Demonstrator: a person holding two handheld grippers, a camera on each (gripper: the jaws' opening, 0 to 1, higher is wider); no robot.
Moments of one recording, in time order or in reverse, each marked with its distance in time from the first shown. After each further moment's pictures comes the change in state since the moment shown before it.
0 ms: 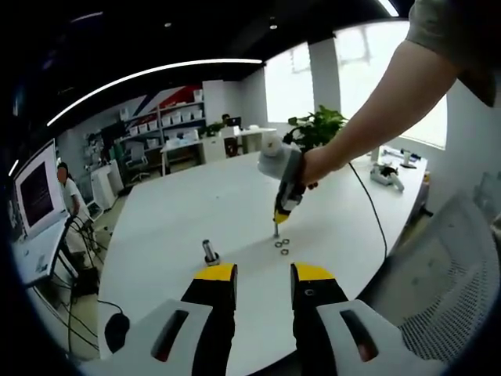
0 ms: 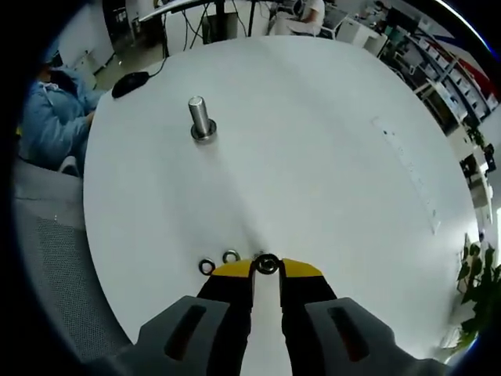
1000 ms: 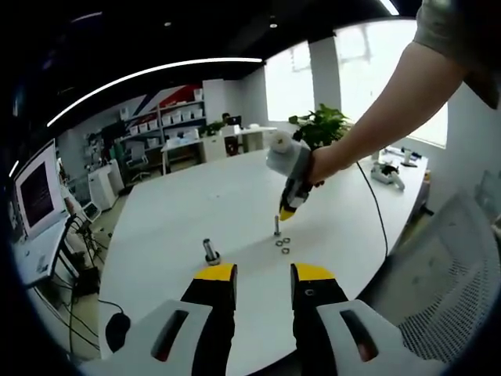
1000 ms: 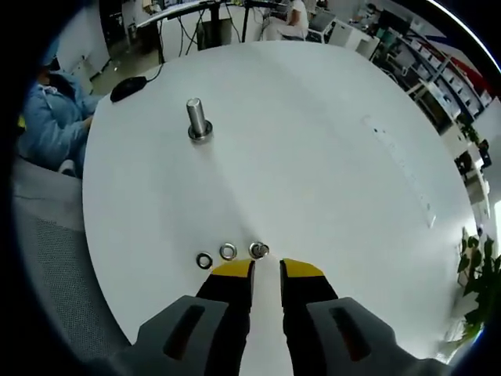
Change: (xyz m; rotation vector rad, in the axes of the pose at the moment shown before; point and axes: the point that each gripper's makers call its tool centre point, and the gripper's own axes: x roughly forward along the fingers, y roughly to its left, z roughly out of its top) left arm 0.001 0.000 -0.001 0.003 0.008 -0.001; right arm -0.006 -0.002 -0.011 0.026 -0.028 -0.020
